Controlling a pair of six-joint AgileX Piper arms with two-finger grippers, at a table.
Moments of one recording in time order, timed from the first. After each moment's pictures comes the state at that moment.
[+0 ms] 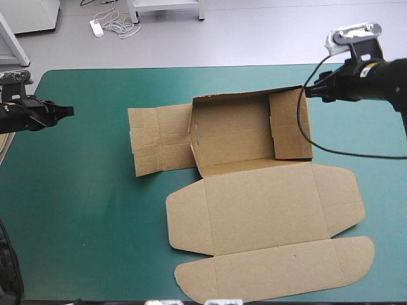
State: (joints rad) left arm 0.36 1.49 -1.43 -0.54 0.90 0.52; right arm 0.09 1.43 -1.76 0.10 1.08 -0.16
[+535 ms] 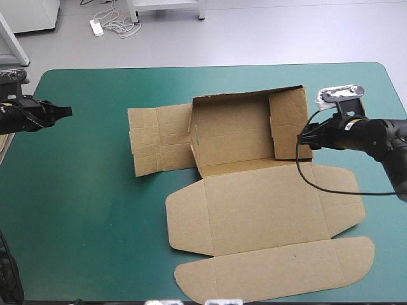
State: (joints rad) left arm 0.36 1.45 -1.43 -0.52 0.92 0.50; right arm 0.09 1.31 -1.20 0.15 0.76 -0.18
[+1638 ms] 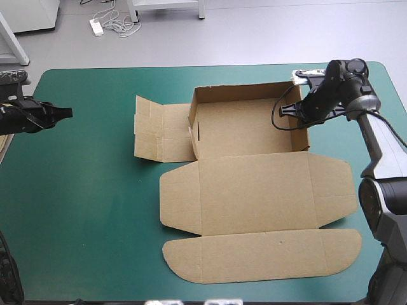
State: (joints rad) left arm 0.36 1.45 -1.43 -0.52 0.95 0.49; right arm 0.09 1.94 -1.85 0.13 1.23 -0.02
